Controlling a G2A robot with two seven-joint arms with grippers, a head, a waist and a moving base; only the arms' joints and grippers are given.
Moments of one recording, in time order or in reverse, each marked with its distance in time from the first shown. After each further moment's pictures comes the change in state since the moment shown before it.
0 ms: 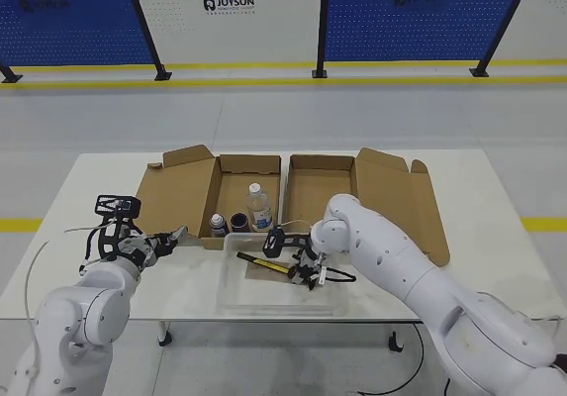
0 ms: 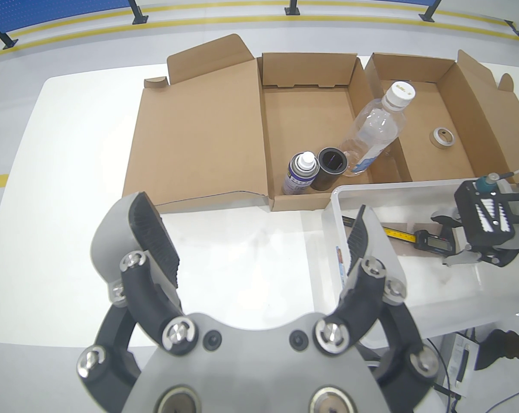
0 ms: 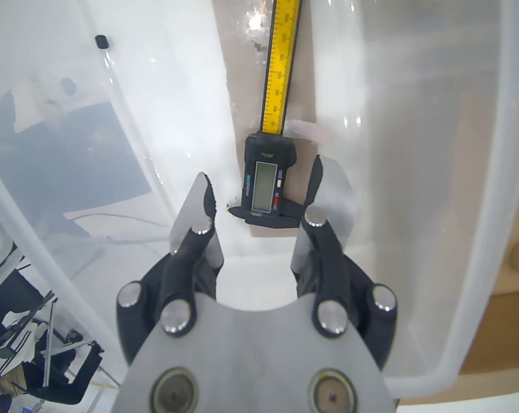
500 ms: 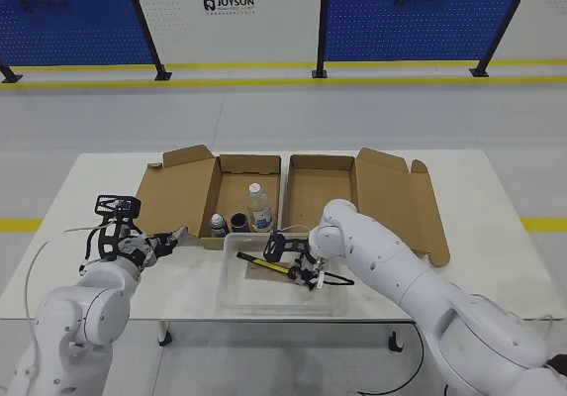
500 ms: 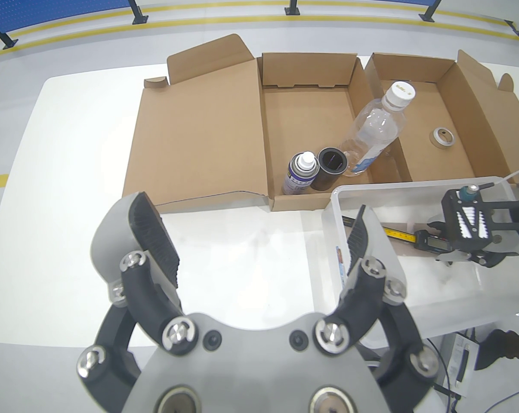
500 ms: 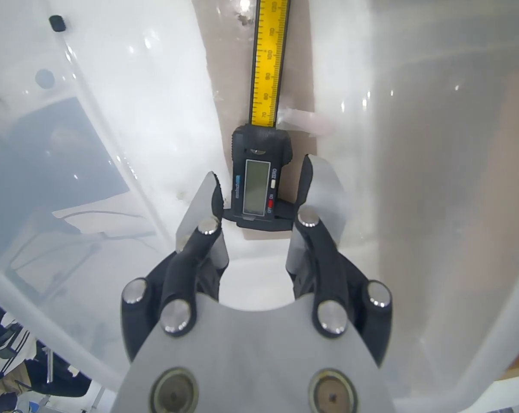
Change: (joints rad) left arm 0.000 0.000 0.000 0.000 0.000 0.000 0.000; right arm -0.007 -0.024 -0.025 0.031 -0.068 0.035 -0.017
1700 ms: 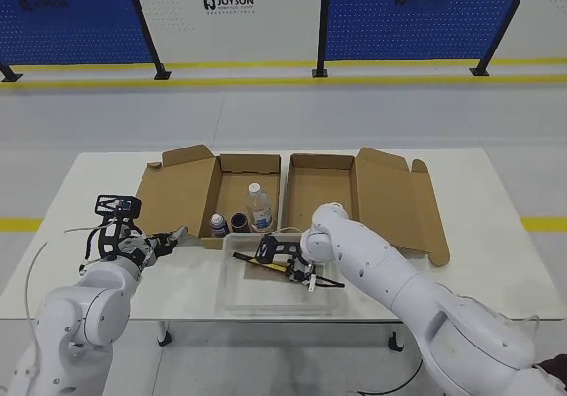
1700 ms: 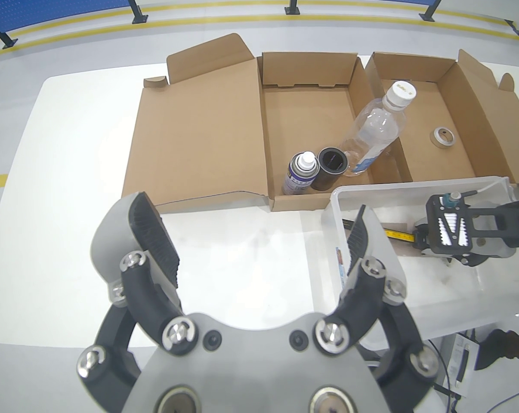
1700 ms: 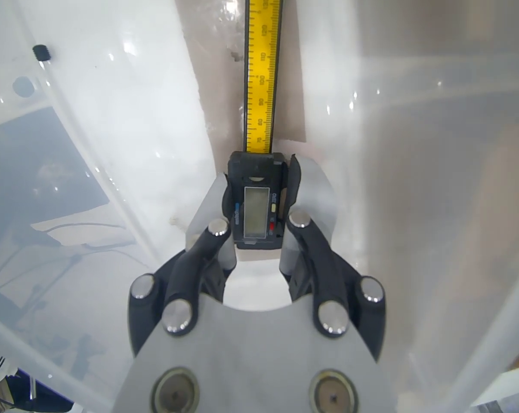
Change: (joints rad) left arm 0.000 0.000 0.000 0.000 0.000 0.000 0.000; right arm -0.016 -0.037 0.006 -0.003 -0.097 0.030 -0.057
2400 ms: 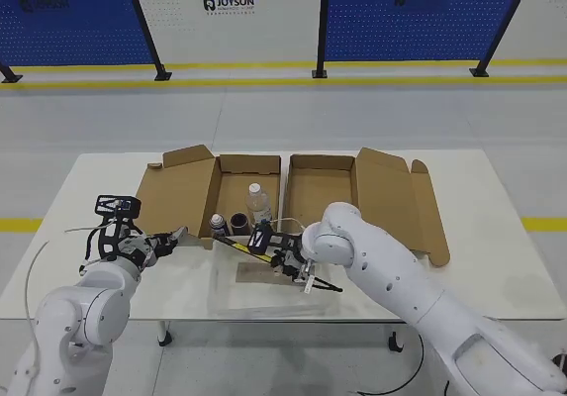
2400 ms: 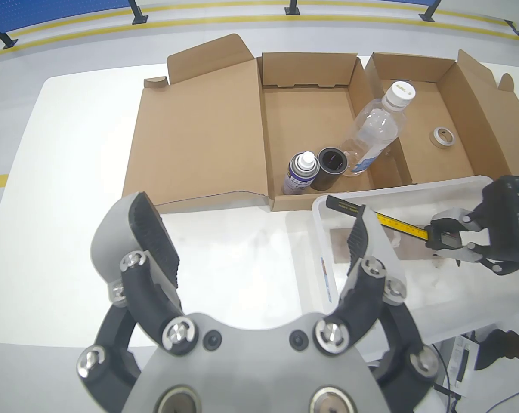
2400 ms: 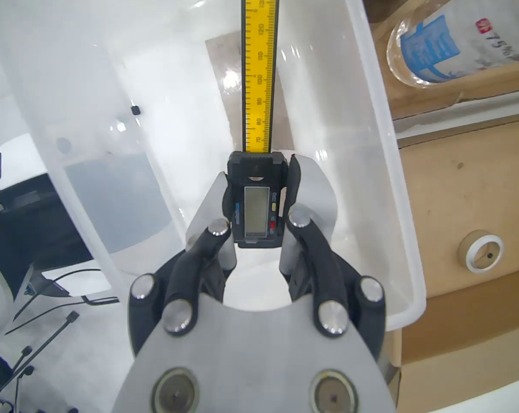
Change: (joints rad) left arm 0.000 0.000 0.000 0.000 0.000 0.000 0.000; right arm -0.158 0.156 0.238 -0.448 -0.024 0.106 0.051
